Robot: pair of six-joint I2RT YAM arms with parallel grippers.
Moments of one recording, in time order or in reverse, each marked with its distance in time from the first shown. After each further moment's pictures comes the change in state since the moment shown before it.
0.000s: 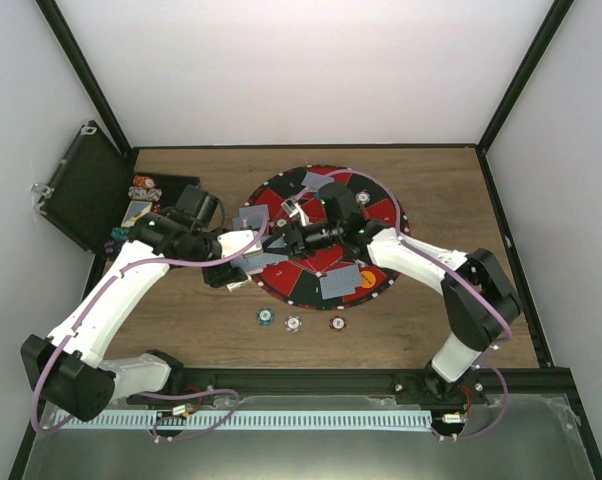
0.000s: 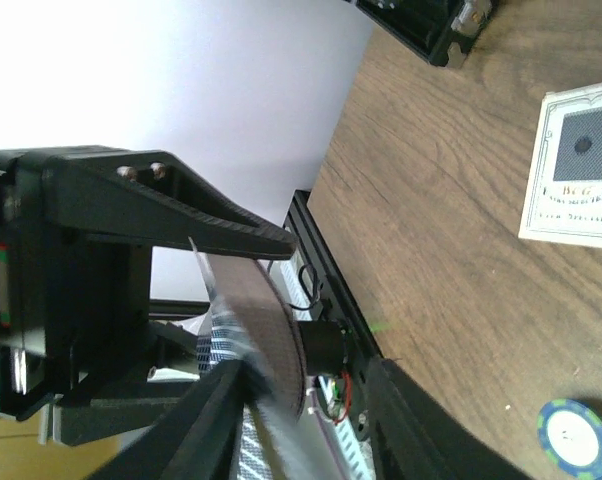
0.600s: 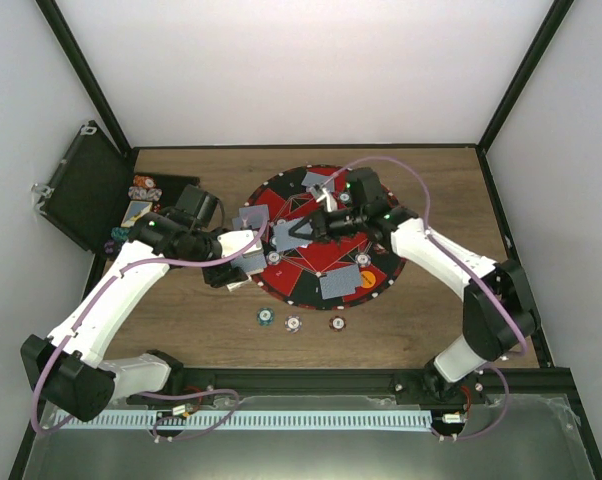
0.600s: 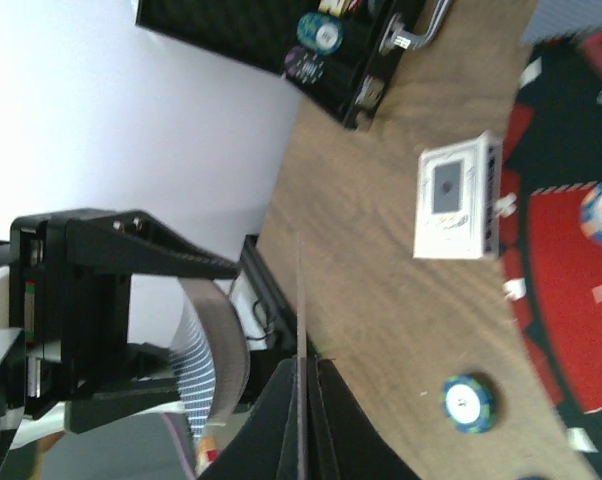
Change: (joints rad) left arm 0.000 -0.001 0.000 0.003 0.013 0.000; right arm -0.117 -0.110 0.013 -0.212 0.053 -0.088
